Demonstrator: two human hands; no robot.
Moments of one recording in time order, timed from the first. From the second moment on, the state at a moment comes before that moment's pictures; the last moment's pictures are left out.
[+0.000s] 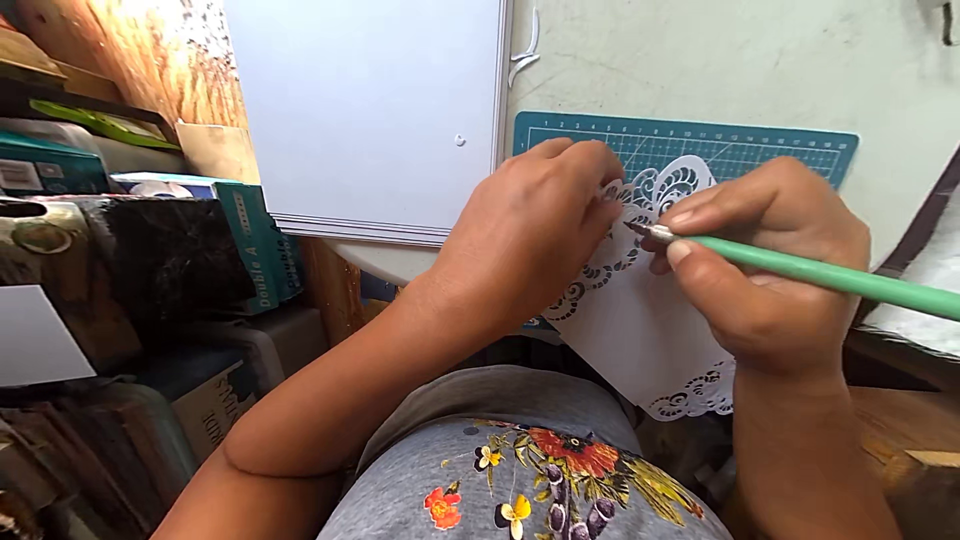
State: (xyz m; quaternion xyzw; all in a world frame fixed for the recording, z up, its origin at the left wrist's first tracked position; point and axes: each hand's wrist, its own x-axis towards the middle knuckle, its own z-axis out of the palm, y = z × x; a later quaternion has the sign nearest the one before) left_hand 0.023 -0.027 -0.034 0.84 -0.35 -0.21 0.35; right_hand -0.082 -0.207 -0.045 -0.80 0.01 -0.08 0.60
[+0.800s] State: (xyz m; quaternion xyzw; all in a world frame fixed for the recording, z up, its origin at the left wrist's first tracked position) left_hand 0.010 -0.020 -0.009 0.64 -0.20 -0.46 0.57; right_hand -0.140 -0.221 -0.032 -0.83 0.11 -0.21 0.51
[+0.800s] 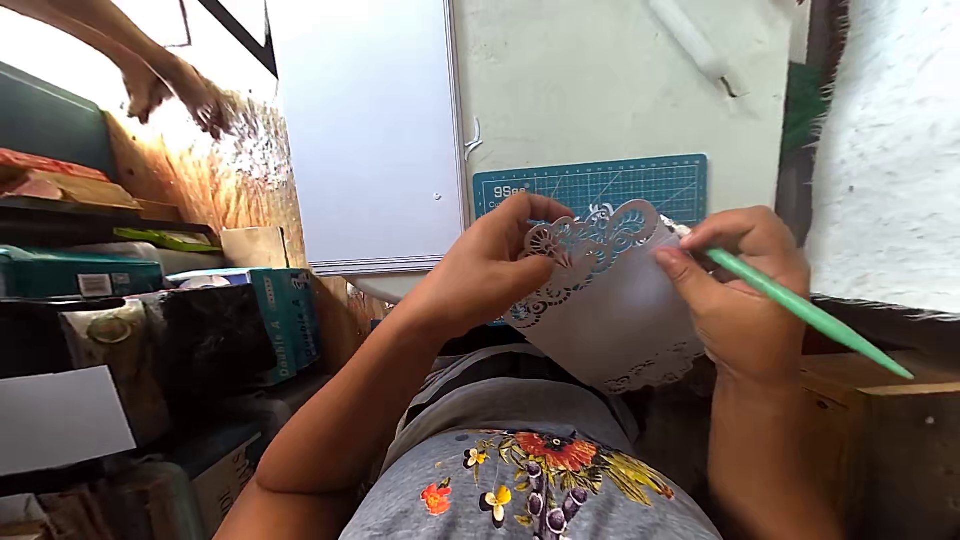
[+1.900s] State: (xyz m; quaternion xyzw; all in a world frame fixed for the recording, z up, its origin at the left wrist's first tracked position) left_hand -0.010 -0.034 -0.060 0.84 -0.53 -0.07 0.12; right_hand -0.243 -0.229 -0.027 -0.67 0.34 -0.44 0.49
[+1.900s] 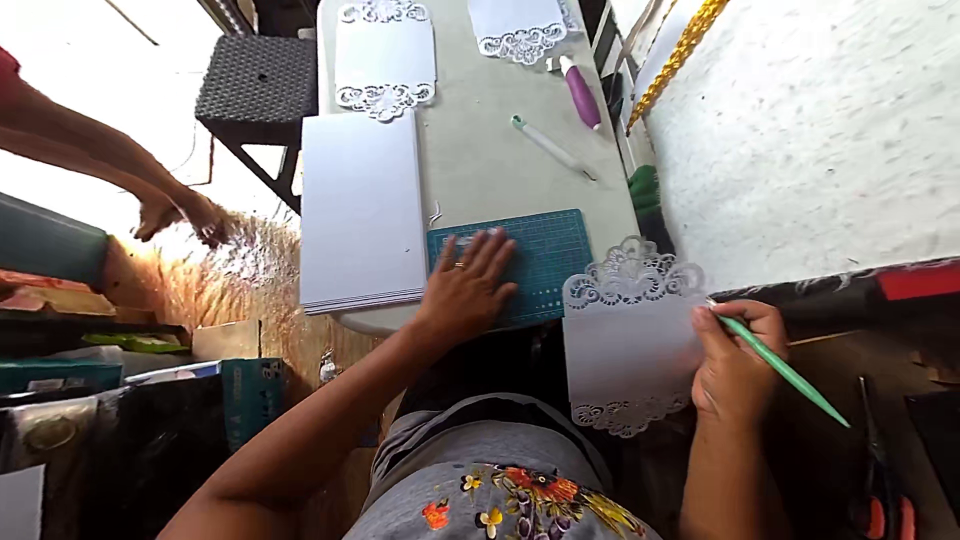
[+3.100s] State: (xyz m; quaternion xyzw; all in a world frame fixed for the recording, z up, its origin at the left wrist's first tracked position) left_hand -0.018 -0.020 -0.066 0.81 -0.53 -0.03 0.24; right_hand -0.116 -0.224 -0.068 -0.79 0.00 -0.21 0.58
